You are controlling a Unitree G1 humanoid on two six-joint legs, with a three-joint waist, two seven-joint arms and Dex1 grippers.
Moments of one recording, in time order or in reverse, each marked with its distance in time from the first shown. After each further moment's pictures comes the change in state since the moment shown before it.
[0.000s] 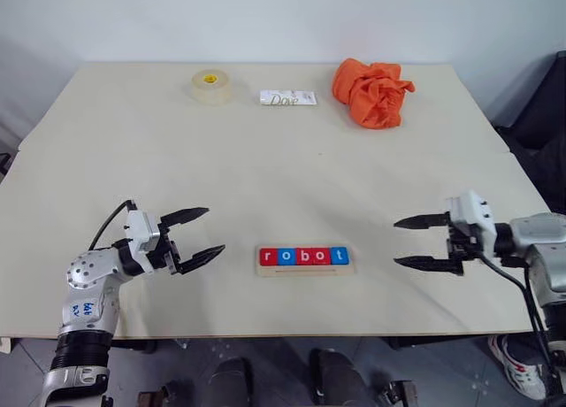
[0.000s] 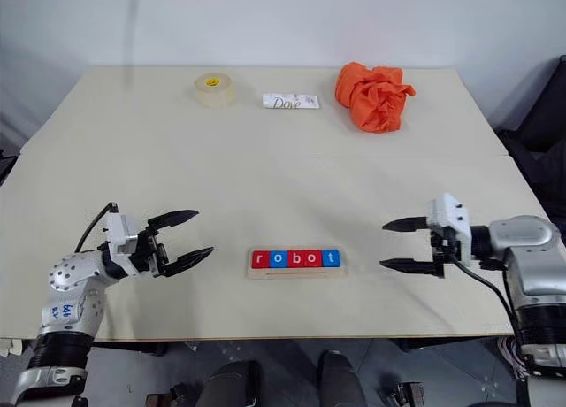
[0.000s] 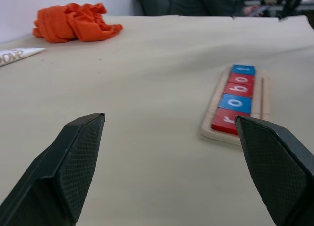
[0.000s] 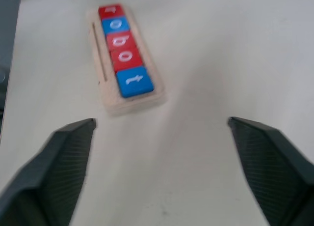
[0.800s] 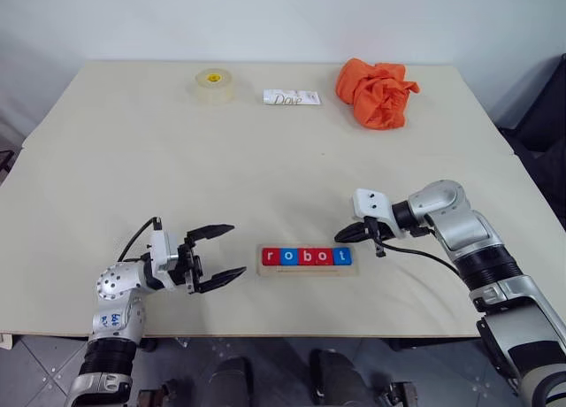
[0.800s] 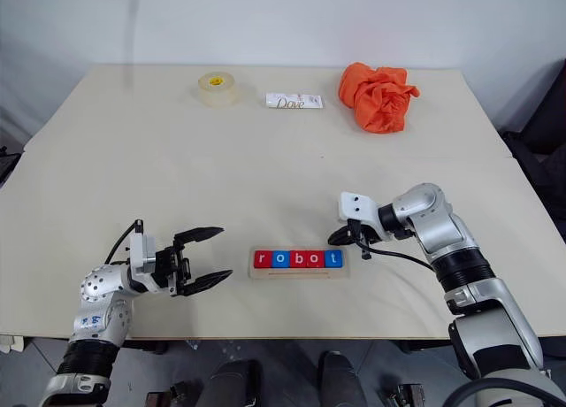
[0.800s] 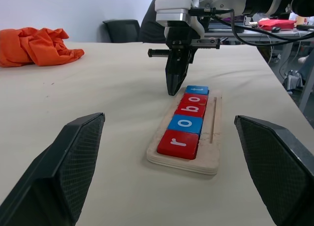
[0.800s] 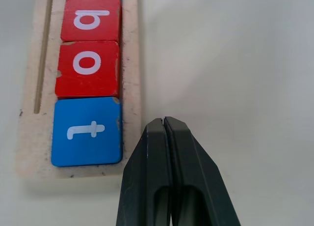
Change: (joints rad) left arm 0.025 -0.134 -0.072 0.017 -0.032 -0.100 -0.079; right arm -0.396 0.245 0.426 0.174 -0.402 0.011 -0.137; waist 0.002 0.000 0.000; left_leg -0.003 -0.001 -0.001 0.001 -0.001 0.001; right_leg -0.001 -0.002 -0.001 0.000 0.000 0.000
